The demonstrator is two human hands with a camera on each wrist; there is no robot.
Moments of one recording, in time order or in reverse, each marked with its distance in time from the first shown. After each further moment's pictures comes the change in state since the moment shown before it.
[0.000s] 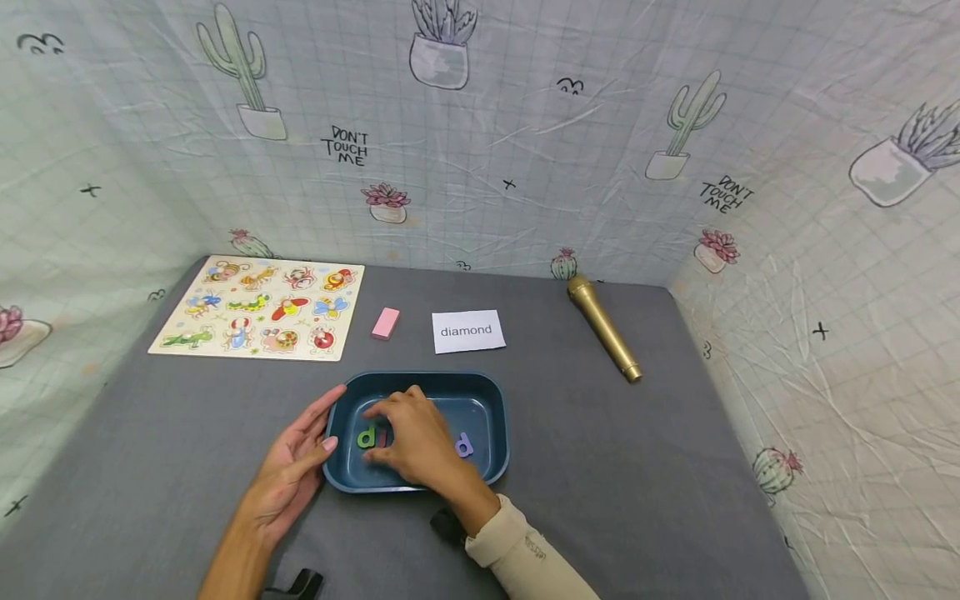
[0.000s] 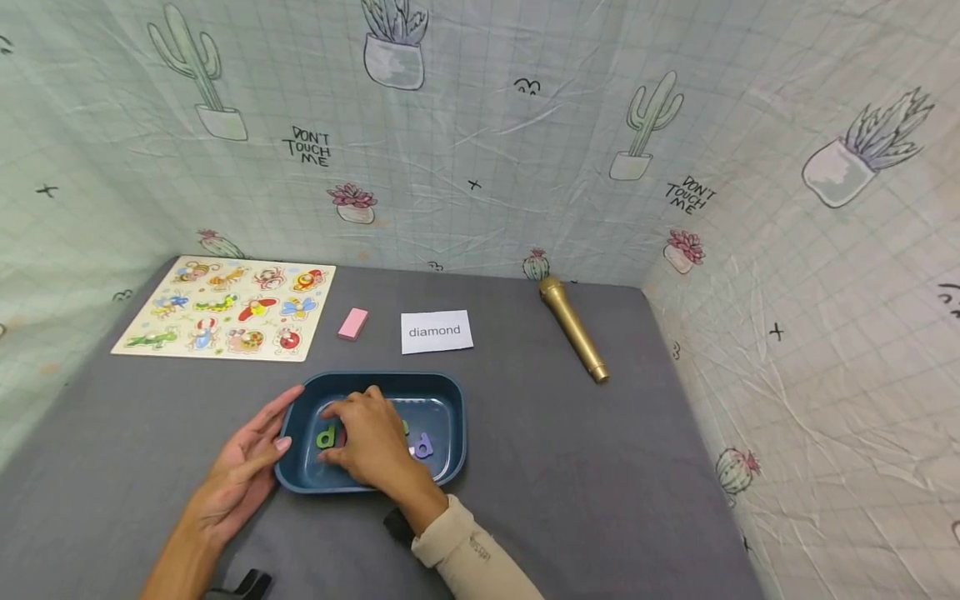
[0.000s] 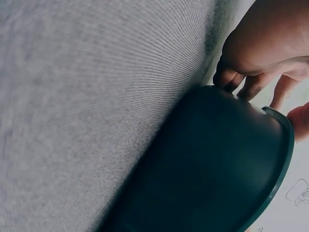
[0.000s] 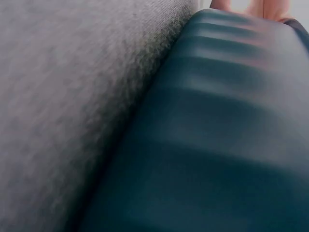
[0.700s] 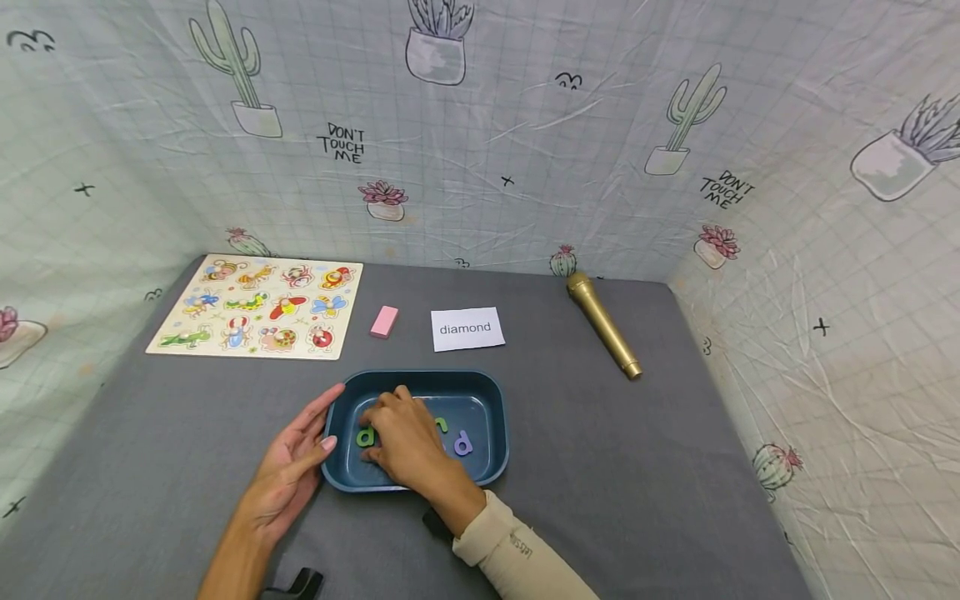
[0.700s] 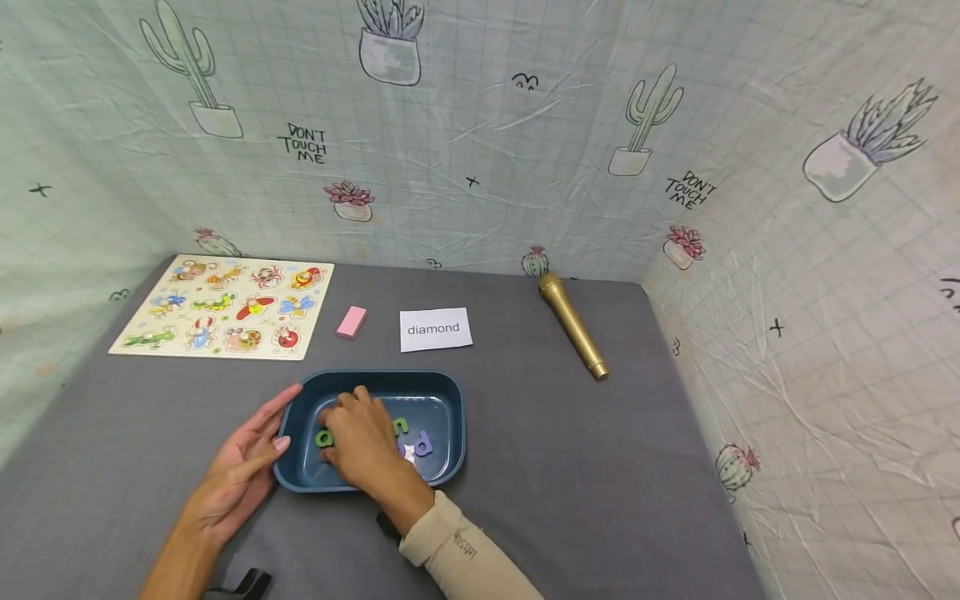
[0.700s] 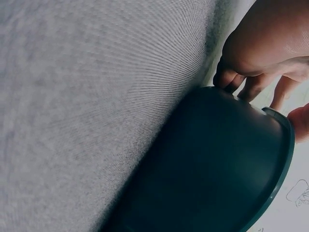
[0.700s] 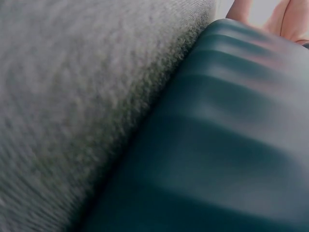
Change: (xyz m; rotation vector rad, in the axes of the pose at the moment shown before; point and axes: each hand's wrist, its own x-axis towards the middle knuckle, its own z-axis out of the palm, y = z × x) left_hand 0.000 0.002 0.000 0.027 0.004 -0.004; right_hand 0.009 -0.005 0.017 -0.191 -0.033 -0.067
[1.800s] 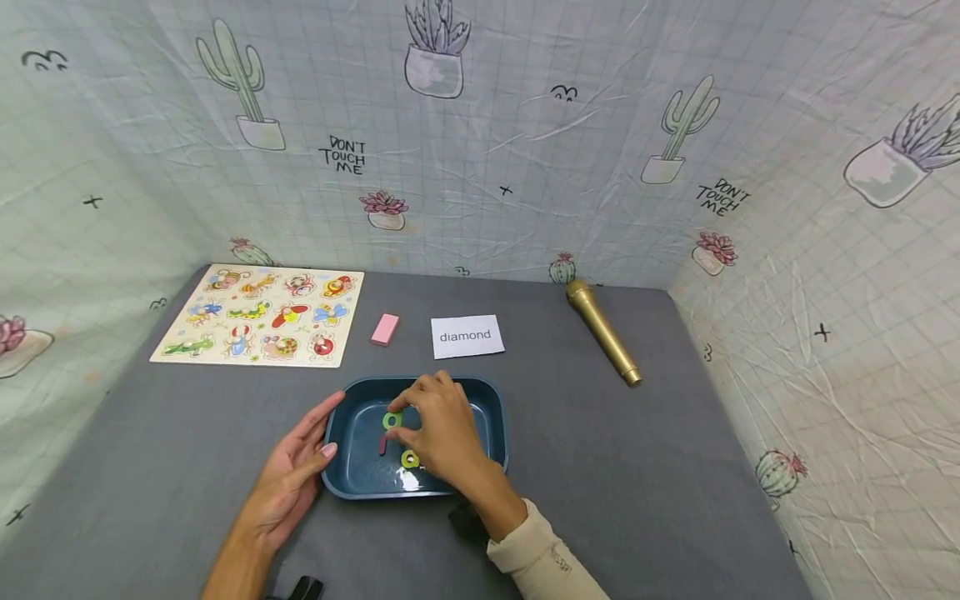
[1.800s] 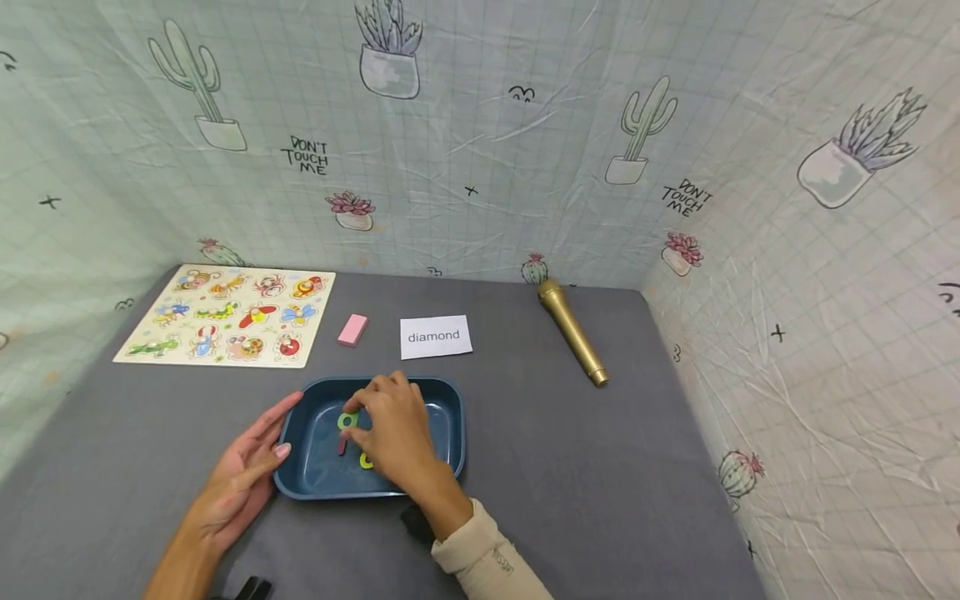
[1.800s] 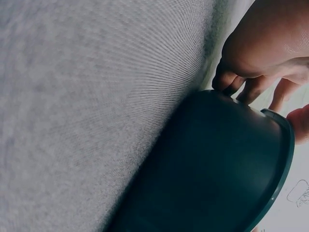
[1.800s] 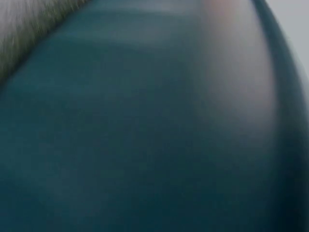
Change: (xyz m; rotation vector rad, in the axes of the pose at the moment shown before) left_hand -0.001 0.001 0.004 0.057 0.032 -0.017; right_hand -0.028 0.022 -0.054 0.197 0.210 0.111
